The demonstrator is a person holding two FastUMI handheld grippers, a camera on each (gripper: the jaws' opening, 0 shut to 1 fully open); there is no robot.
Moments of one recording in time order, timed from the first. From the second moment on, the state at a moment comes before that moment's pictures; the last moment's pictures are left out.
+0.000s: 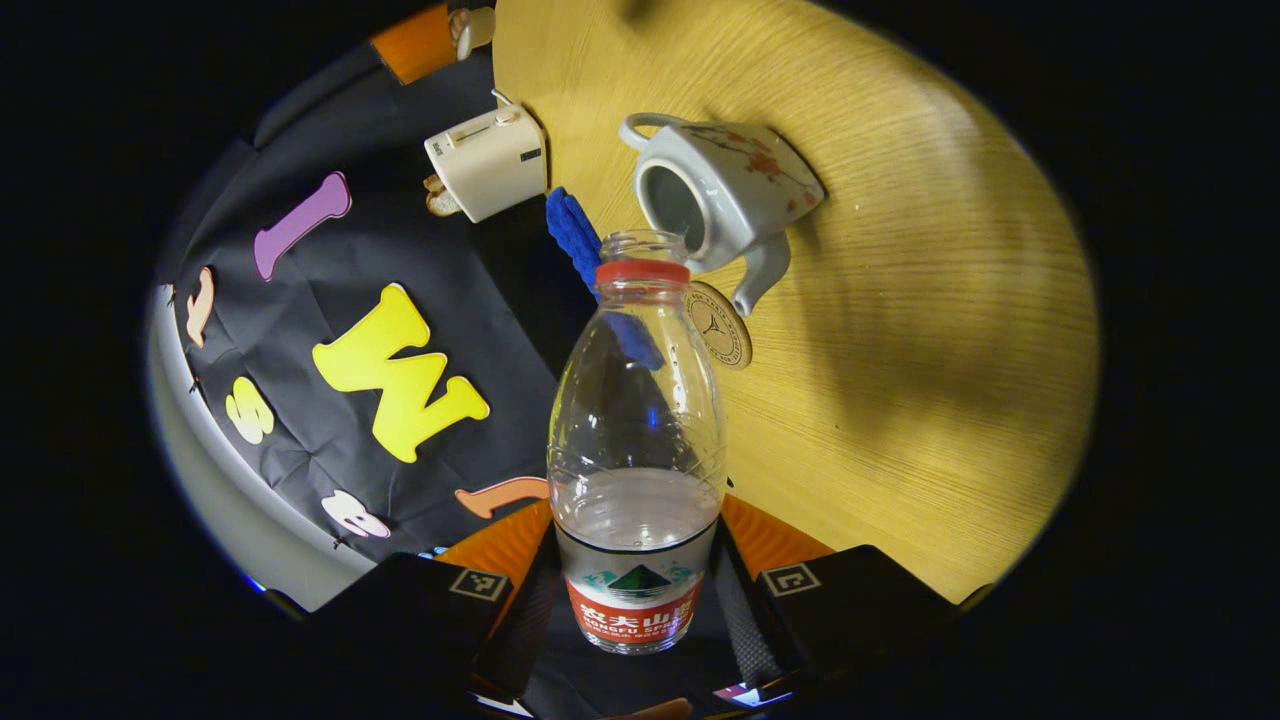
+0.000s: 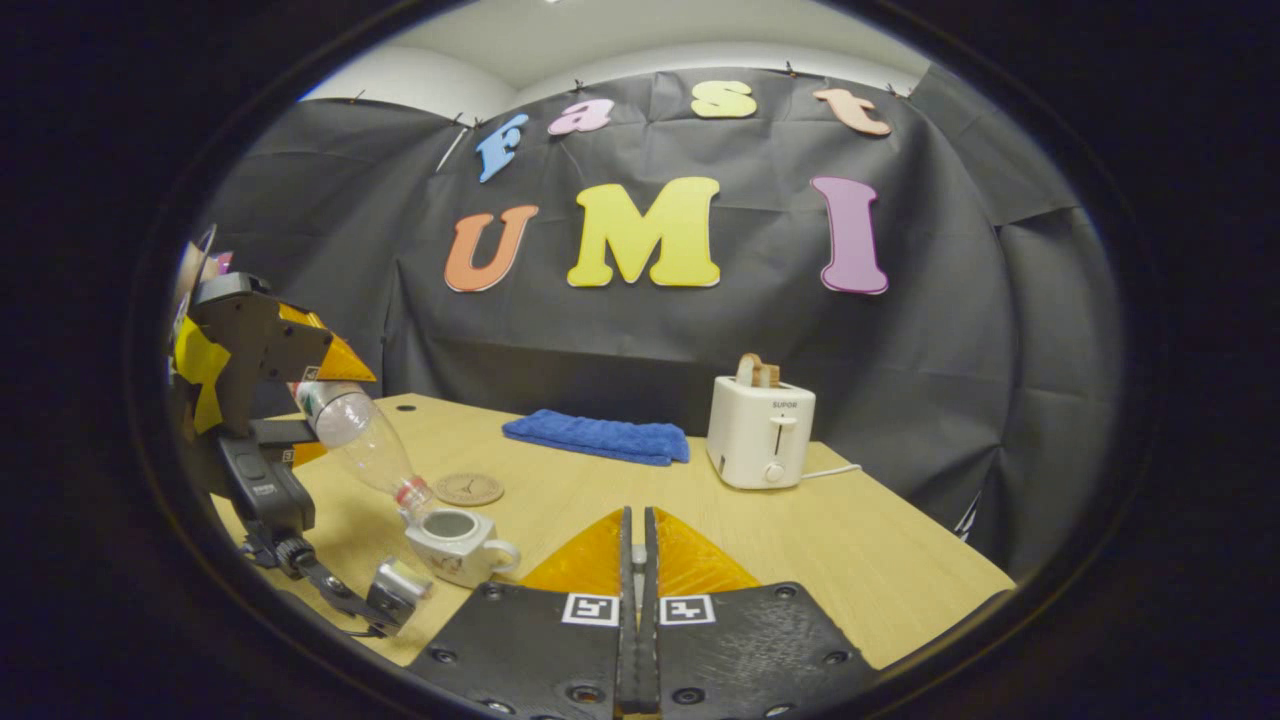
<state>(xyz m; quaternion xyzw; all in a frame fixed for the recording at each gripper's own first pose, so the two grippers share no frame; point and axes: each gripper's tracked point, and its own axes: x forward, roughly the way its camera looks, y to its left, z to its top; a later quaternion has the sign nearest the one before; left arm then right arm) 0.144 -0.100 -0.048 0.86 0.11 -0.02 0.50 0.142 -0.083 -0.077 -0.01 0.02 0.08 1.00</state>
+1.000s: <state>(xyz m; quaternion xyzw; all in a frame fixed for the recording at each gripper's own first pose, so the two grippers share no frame) 0.143 -0.101 -0.054 0.86 0.12 -0.04 0.50 0.147 -0.099 -0.077 0.00 0.02 0.06 1.00</state>
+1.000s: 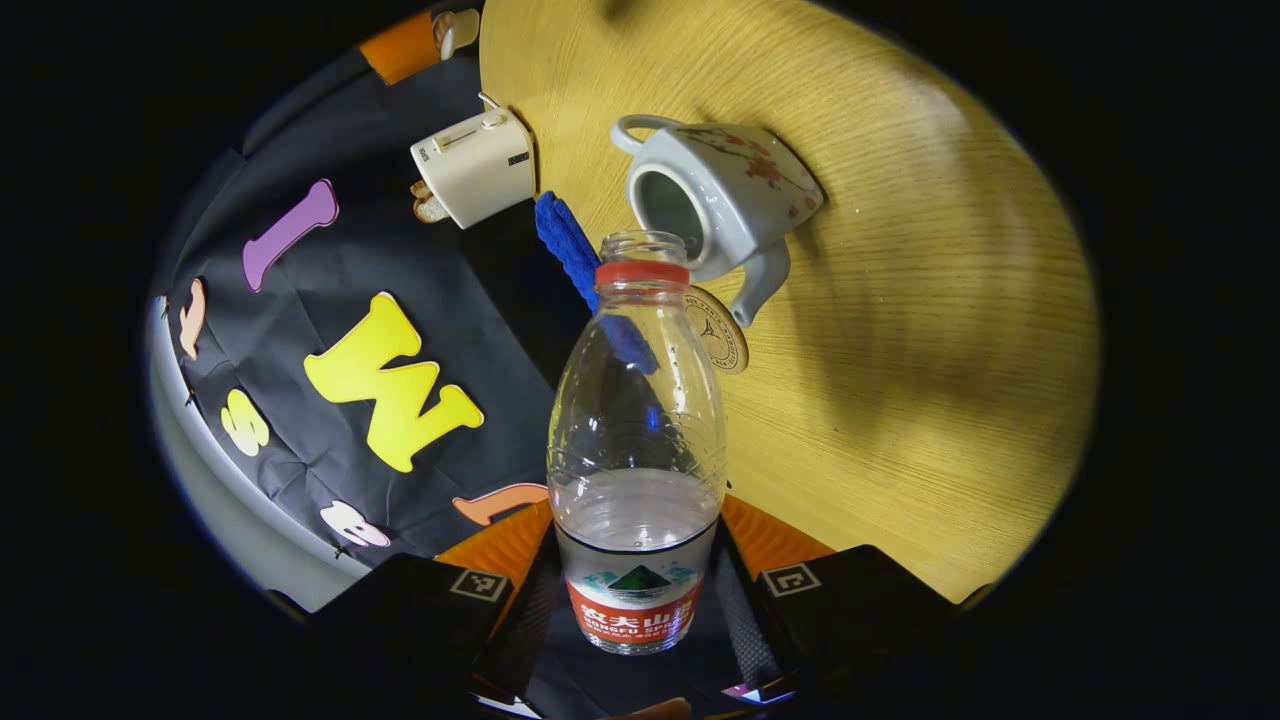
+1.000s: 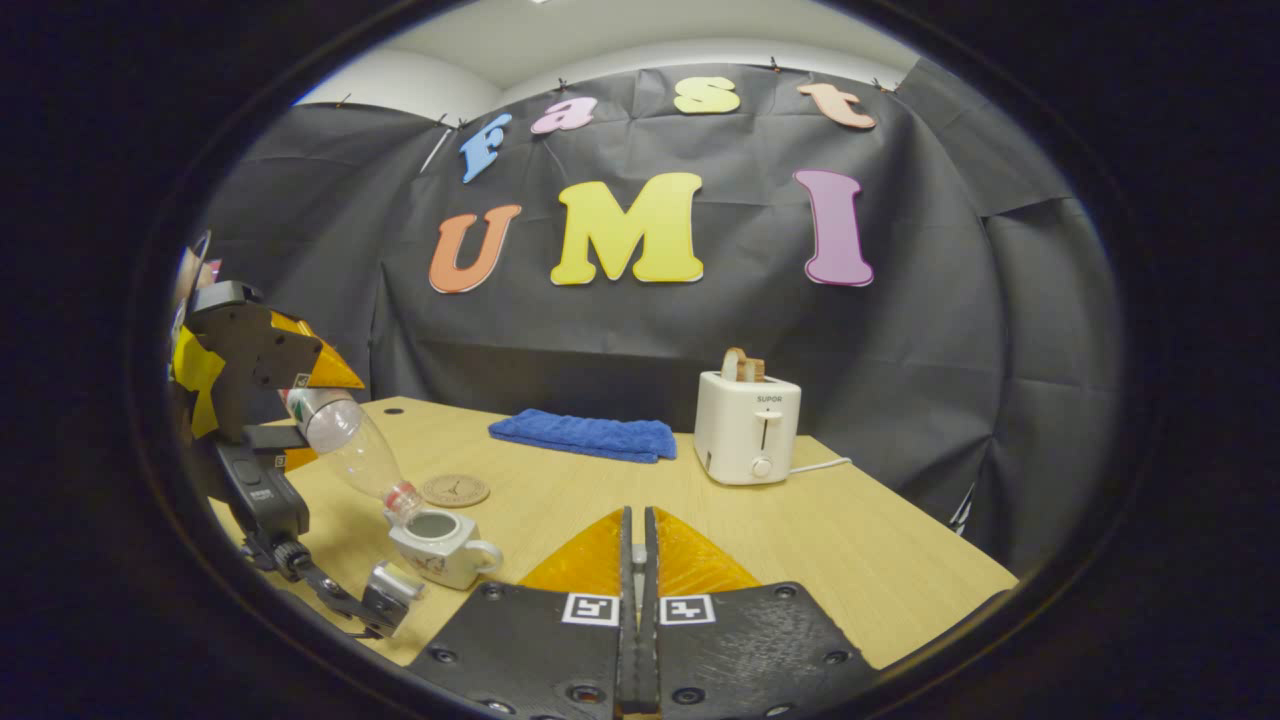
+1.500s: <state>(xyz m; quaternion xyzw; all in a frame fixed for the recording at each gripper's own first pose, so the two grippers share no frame) 0.162 -0.071 -0.079 0.63 0.15 -0.10 0.75 0.148 -0.108 -0.076 0.02 0.02 0.05 1.00</state>
